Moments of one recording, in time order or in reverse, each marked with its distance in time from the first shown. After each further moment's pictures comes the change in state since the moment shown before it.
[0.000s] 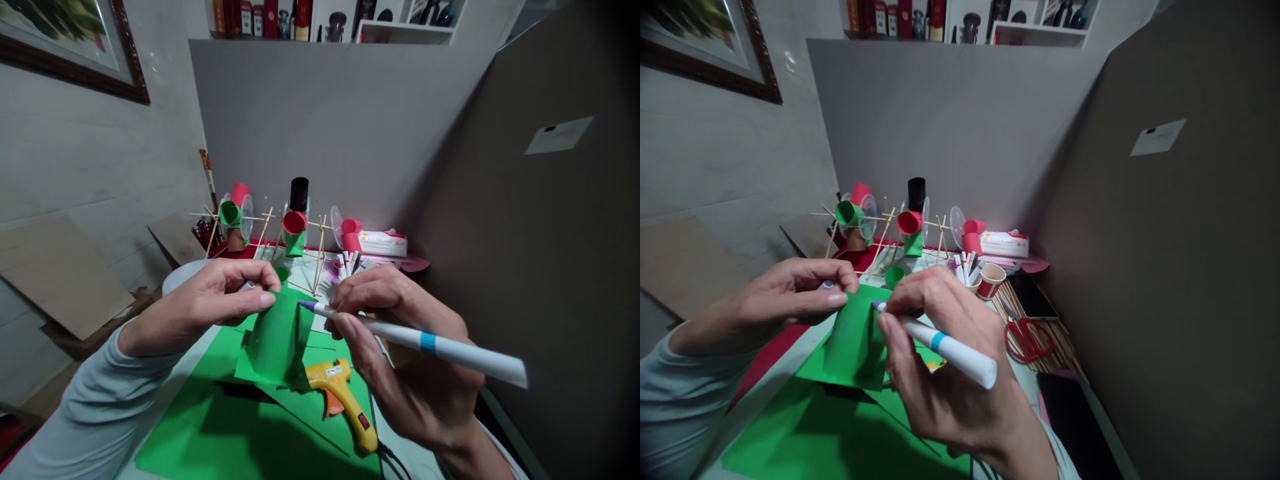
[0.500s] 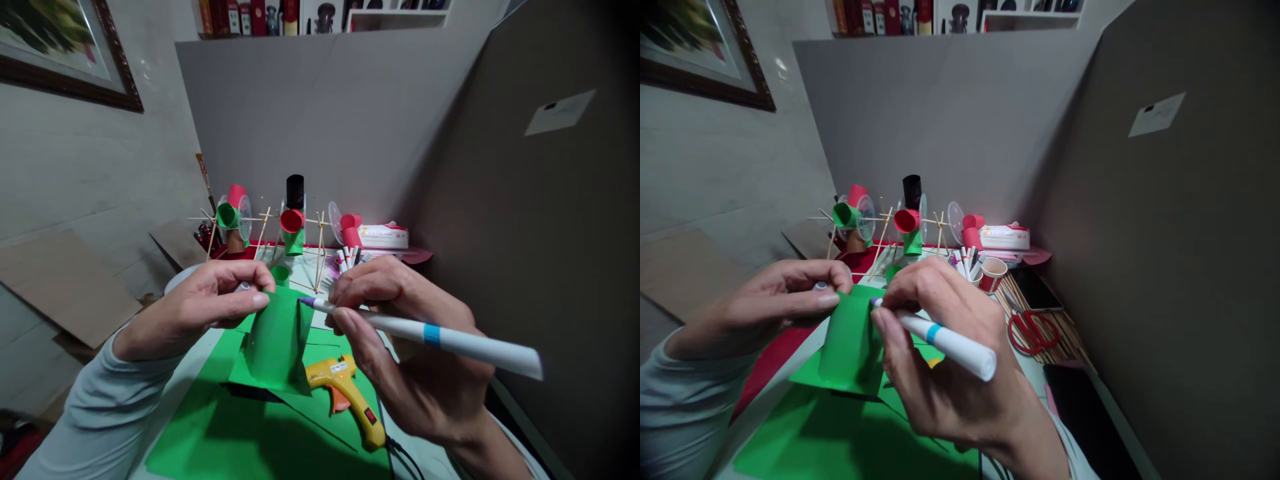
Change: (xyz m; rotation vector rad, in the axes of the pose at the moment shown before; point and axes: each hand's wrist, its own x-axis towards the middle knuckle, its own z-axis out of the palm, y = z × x) left_hand 0.000 0.000 -0.001 -0.011 0.010 -0.041; right_hand 0.003 -0.002 -0.003 -0.001 0.013 -0.008
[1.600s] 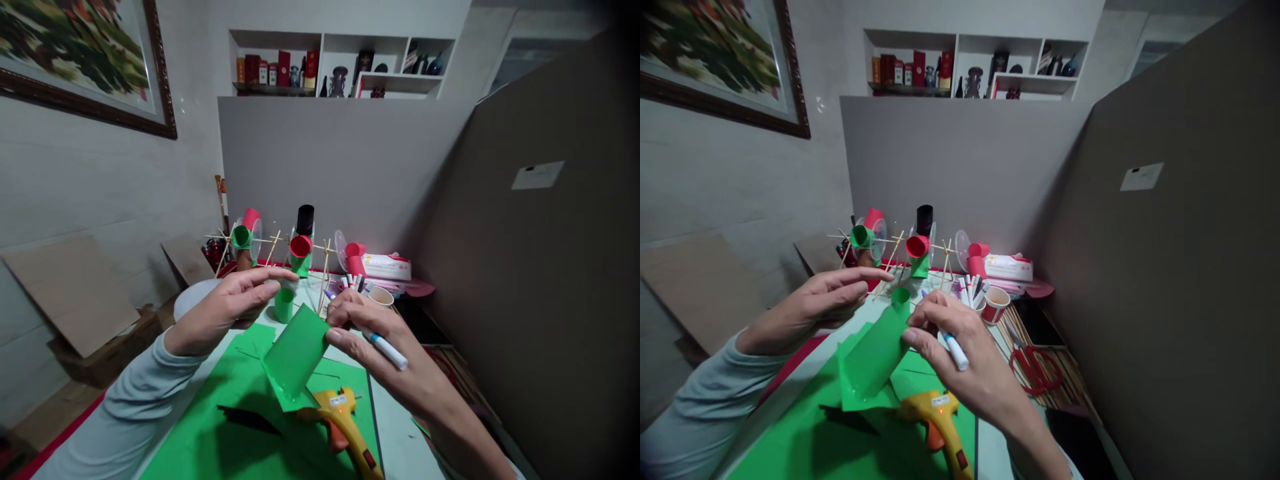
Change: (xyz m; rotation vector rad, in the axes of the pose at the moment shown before) left_hand 0.016 -0.016 -0.009 -0.103 0.038 0.134; right_hand 0.007 0.024 -0.013 0.041 -0.410 0.296
